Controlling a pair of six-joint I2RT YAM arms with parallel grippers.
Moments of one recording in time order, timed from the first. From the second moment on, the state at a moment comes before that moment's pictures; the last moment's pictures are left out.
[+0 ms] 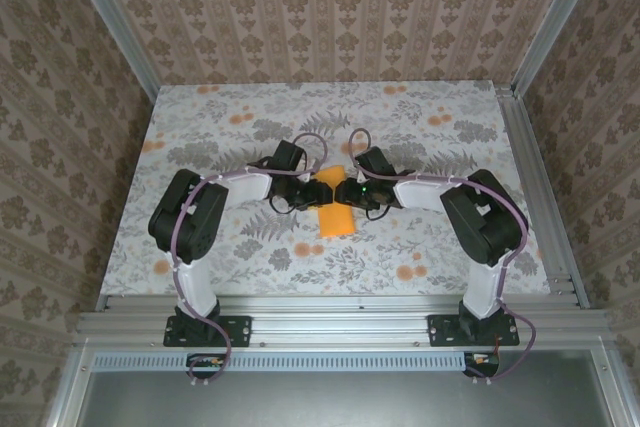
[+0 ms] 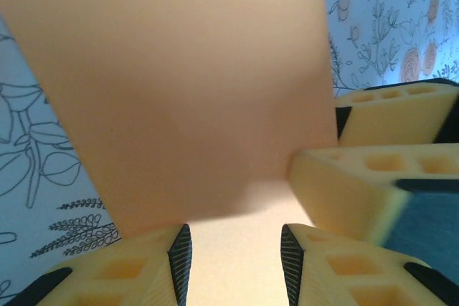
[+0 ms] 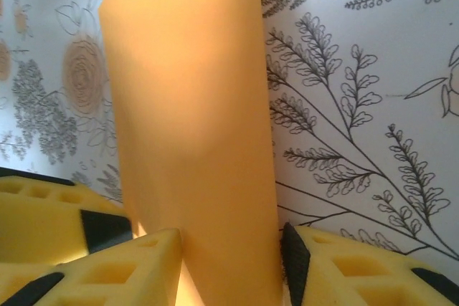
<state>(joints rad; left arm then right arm) -0.56 1.88 1.08 -0.25 0.57 -0.54 0.53 1.88 1.03 -0.10 -0.25 0.70</state>
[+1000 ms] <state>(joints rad) -0.52 1.77 1.12 -0.45 0.46 -0.48 0.53 1.88 1.06 -0.16 -0.23 0.65</state>
